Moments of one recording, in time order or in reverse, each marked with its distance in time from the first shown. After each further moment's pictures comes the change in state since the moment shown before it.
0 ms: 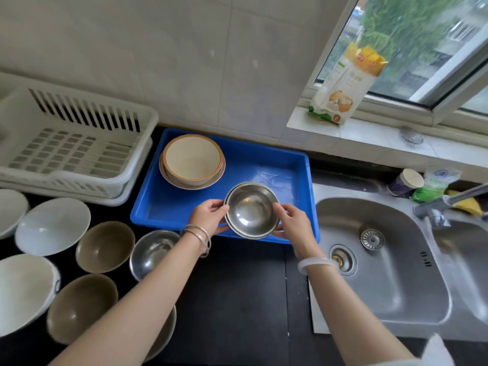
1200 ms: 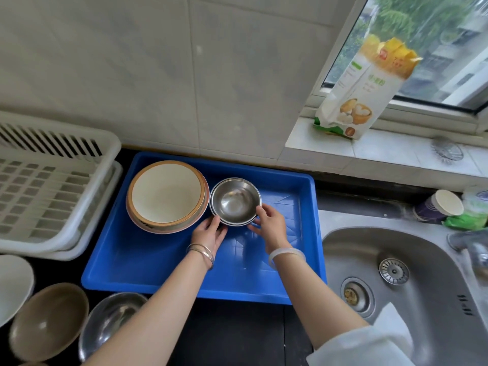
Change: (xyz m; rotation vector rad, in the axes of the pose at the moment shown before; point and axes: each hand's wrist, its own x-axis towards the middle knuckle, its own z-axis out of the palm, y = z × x) left_hand 0.135 -0.017 0.055 -0.457 0.114 -0.090; right_hand 0.158 0.002 0.046 0.338 -0.010 0.188
